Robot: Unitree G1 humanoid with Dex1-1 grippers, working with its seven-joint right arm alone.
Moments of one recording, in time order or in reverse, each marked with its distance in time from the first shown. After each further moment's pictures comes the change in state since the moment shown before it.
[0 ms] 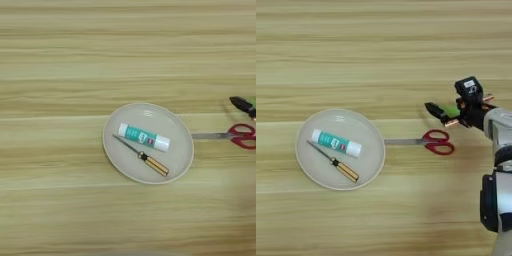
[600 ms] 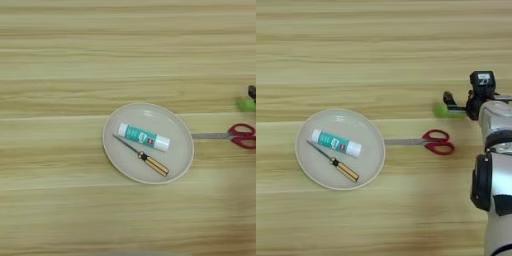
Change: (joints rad) arm -0.132 0.050 -0.057 0.093 0.004 0.233 -0.405
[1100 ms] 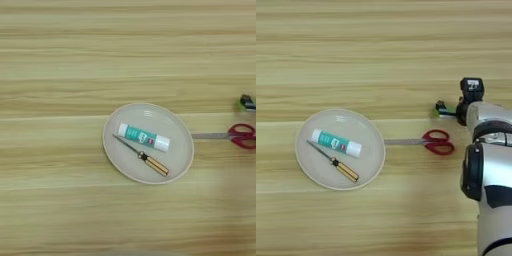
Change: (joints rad) arm -0.052 0.039 -0.012 0.026 -0.014 0.177 -0.113
